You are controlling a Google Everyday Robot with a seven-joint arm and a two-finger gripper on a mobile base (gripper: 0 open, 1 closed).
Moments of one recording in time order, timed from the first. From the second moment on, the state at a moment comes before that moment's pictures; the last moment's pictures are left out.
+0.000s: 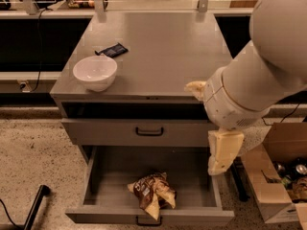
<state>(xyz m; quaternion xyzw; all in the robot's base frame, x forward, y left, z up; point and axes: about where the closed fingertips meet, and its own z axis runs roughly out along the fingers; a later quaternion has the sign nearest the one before) 0.402 -0.098 0.895 -0.76 0.62 -0.03 0.19</state>
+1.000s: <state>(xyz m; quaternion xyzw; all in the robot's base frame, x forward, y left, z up) 0.414 -0.099 0.793 -0.86 0.51 -0.07 0.06</state>
